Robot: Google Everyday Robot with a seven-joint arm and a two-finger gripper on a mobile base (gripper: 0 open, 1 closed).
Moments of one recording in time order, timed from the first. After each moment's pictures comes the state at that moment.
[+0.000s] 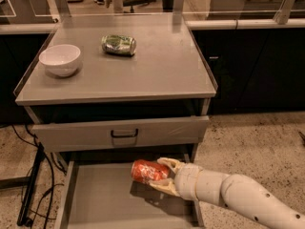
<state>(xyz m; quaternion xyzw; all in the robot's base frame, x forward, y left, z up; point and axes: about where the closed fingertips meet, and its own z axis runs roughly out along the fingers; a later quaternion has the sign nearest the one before) 0.449 -0.032 0.623 -0.51 0.69 0.18 0.48</state>
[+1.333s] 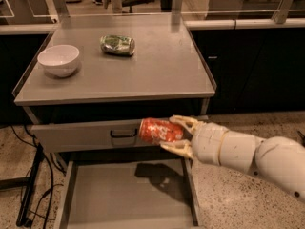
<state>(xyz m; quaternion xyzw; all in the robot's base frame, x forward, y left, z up) 0.480 -0.063 0.785 -0.53 0.63 0.11 0.56</state>
